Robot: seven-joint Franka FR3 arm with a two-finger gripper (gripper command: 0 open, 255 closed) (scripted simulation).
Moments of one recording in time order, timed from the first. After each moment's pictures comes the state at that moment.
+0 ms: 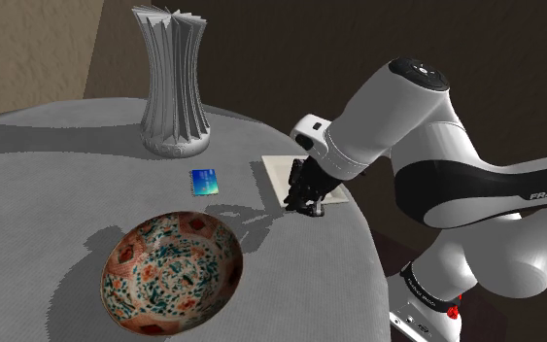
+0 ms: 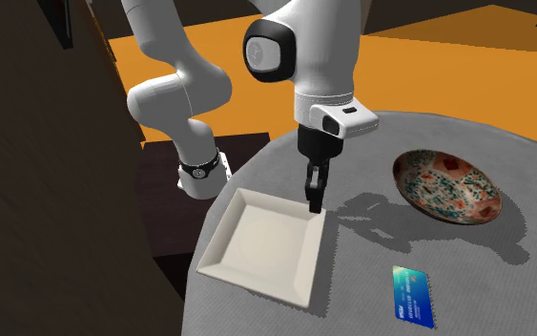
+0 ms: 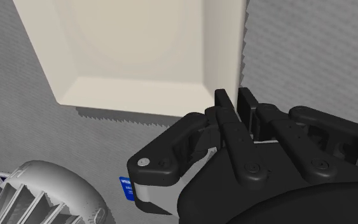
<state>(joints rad) 0.41 -0.58 0.36 -2.69 0.00 2.35 -0.41</state>
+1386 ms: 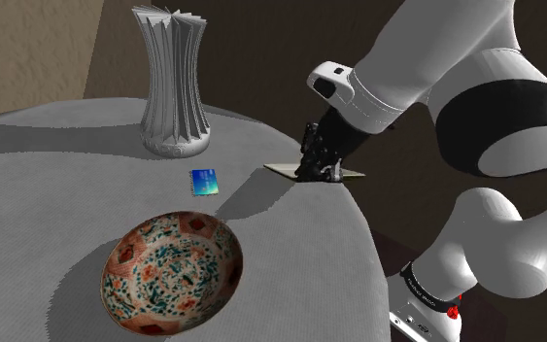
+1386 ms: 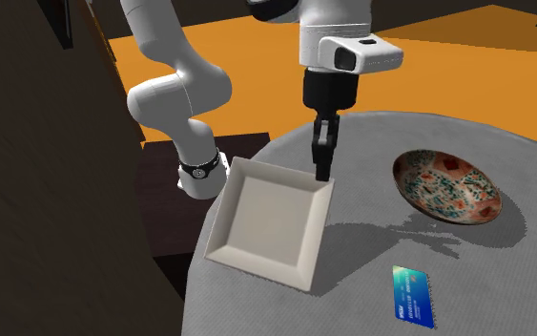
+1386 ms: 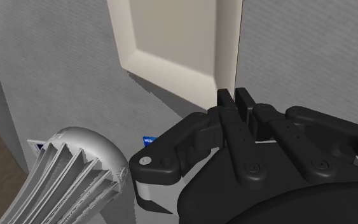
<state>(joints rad) 0.42 -0.65 0.32 -2.51 0.01 2.10 -0.46</state>
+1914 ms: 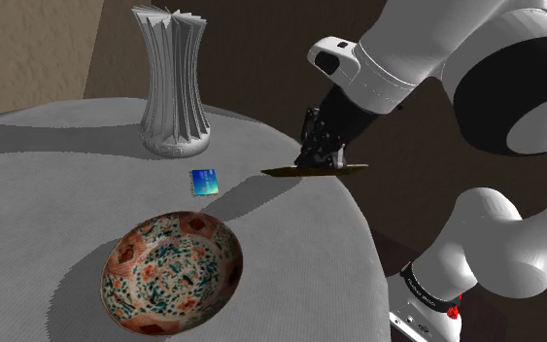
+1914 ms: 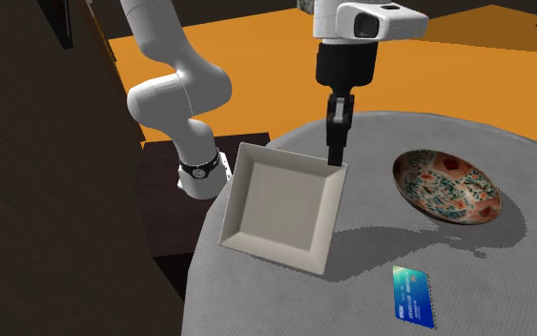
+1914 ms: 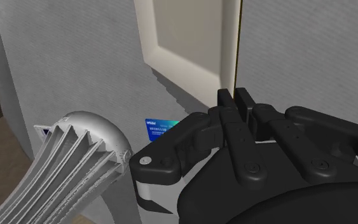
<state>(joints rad) 0.42 -0.63 0.33 -2.40 0.00 2.02 -0.44</state>
